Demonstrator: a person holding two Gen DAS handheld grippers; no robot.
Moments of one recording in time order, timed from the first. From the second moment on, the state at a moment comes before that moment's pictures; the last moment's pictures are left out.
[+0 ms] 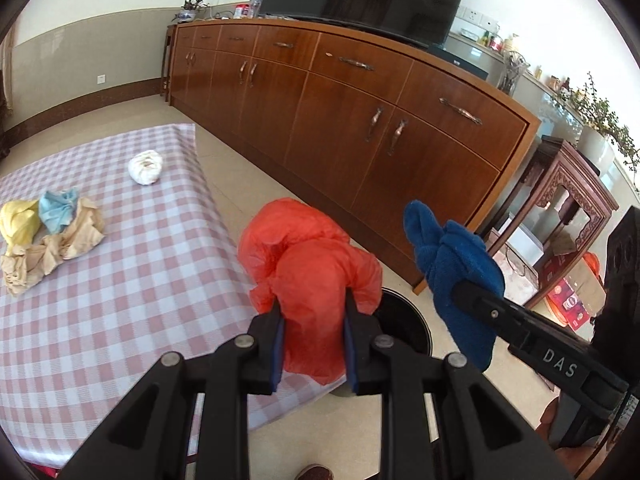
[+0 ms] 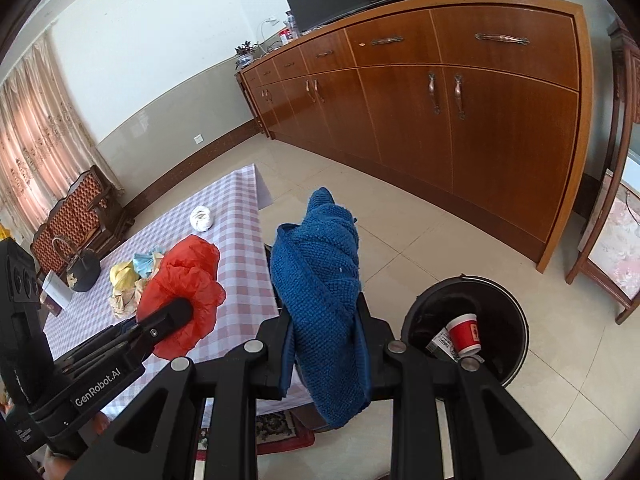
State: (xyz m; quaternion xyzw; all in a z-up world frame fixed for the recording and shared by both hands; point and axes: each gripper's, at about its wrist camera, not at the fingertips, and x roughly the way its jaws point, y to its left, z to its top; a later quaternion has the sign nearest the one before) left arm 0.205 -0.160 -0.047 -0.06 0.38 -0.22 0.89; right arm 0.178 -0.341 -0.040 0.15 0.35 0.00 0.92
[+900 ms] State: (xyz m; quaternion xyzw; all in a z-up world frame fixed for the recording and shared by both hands) left arm 0.251 -0.333 -0.161 0.00 0.51 -0.29 0.81; right arm 0.201 -0.524 -0.159 0.27 0.45 -0.12 0.84
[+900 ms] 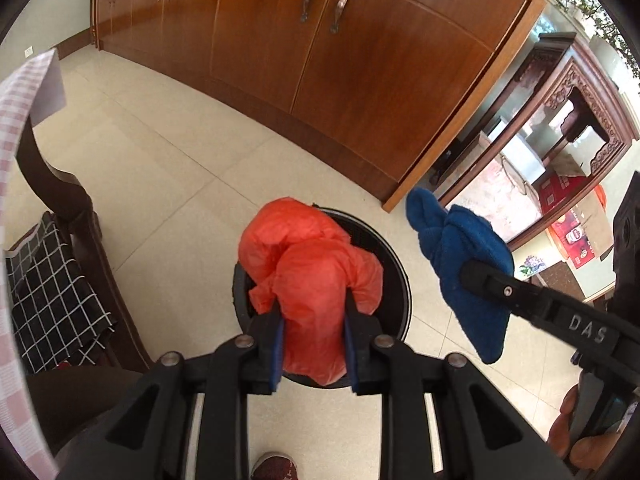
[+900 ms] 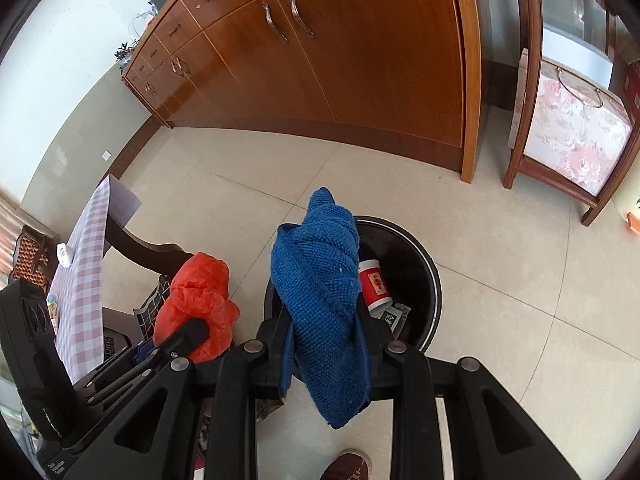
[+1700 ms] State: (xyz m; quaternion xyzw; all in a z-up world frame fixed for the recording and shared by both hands) left arm 0.263 -0.333 -0.138 0.00 0.49 -0.29 0.82; right arm 0.222 -0.537 -0.152 0.26 0.43 -0.14 0.85
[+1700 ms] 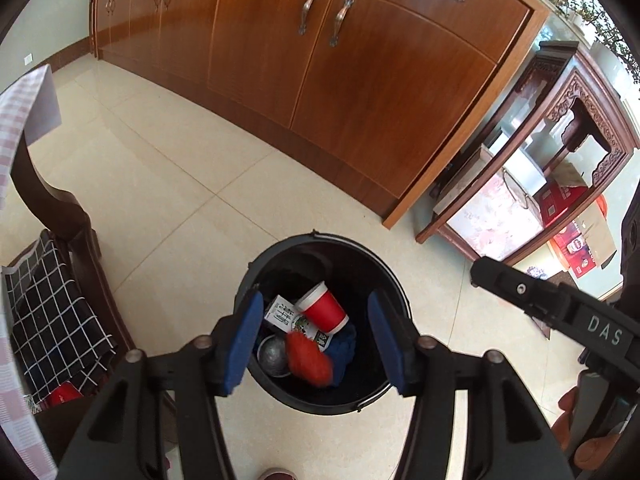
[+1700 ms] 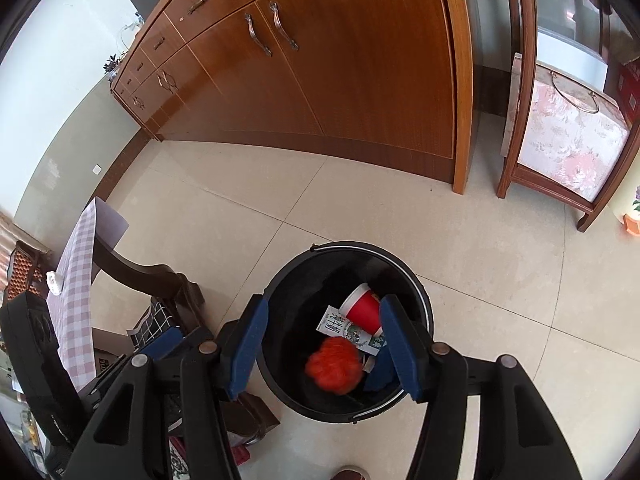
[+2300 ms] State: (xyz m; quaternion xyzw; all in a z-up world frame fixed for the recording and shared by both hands) left arm 0.236 -0.205 -0.056 -0.05 0.41 -0.21 0.88; right arm 0.209 -0.445 -0.075 0.21 0.40 -0.08 0.89
